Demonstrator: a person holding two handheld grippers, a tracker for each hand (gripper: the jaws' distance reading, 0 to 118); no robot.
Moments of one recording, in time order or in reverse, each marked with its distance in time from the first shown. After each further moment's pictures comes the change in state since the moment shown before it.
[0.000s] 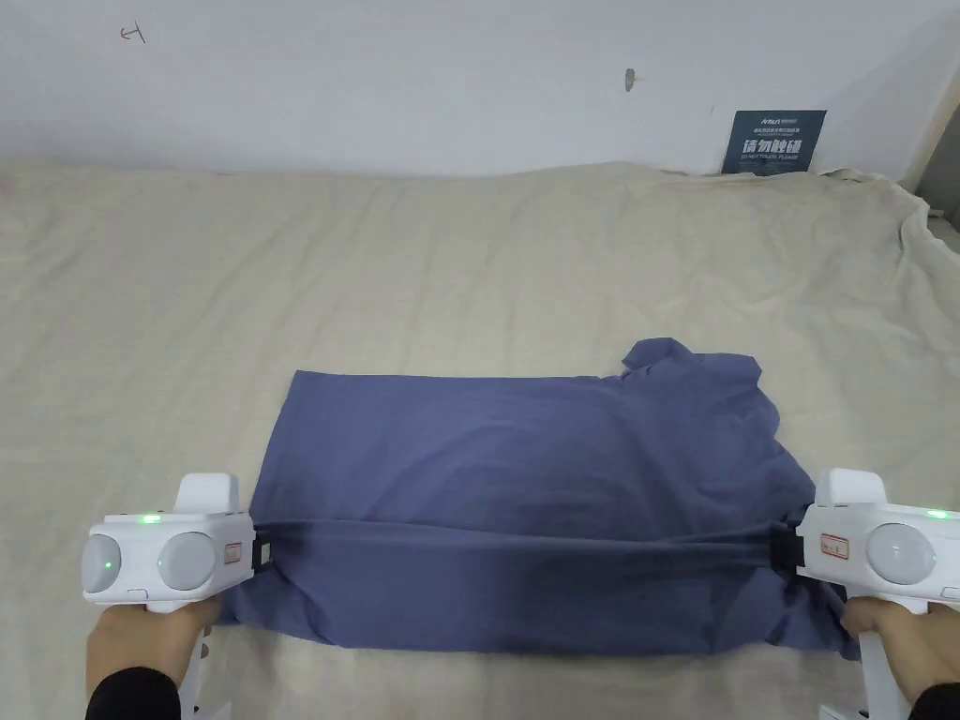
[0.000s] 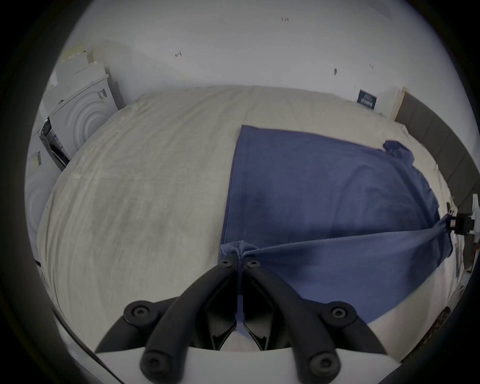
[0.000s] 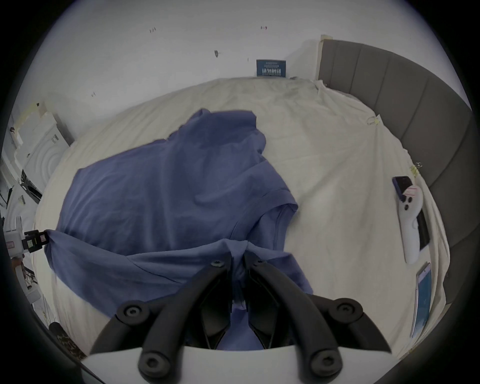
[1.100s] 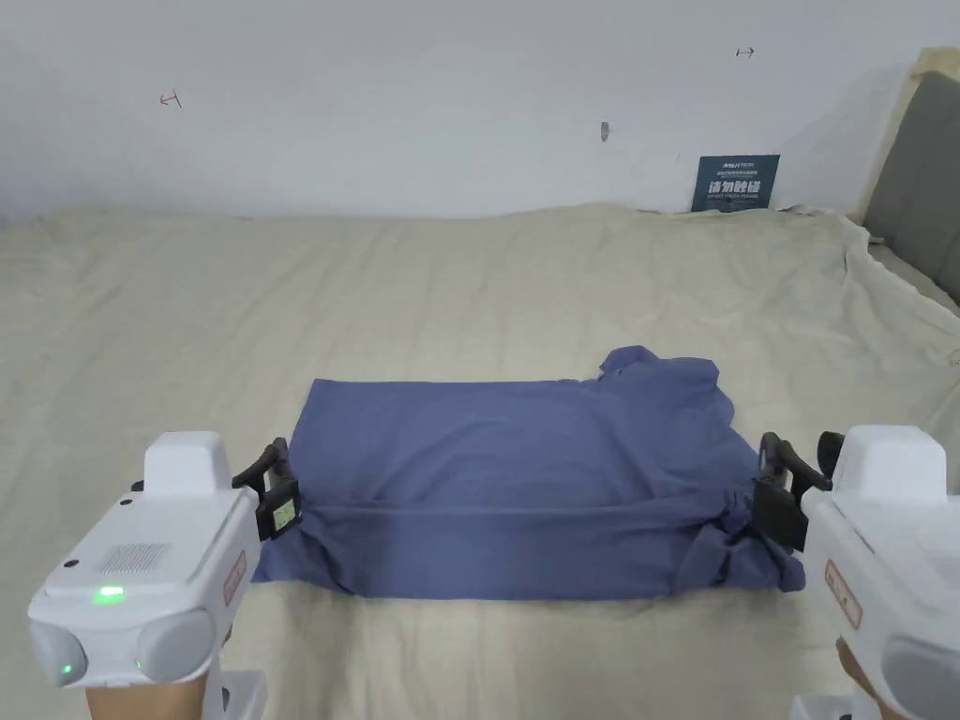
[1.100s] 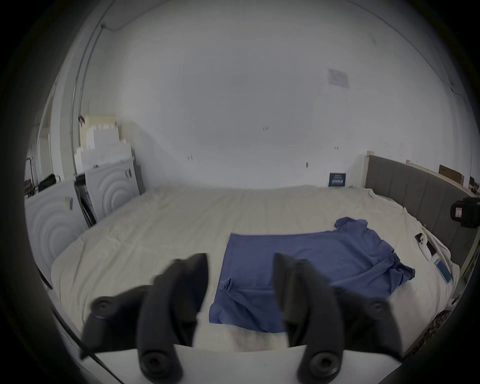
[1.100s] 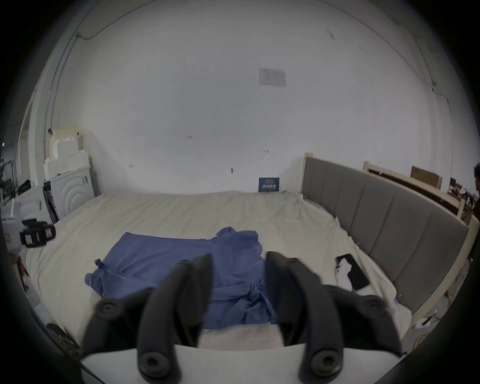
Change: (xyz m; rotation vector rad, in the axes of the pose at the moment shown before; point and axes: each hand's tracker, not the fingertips) left arm 0.047 -0.077 0.245 0.664 0.015 -0.009; right arm -0.053 -0.101 0.254 0.688 -0.048 0.084
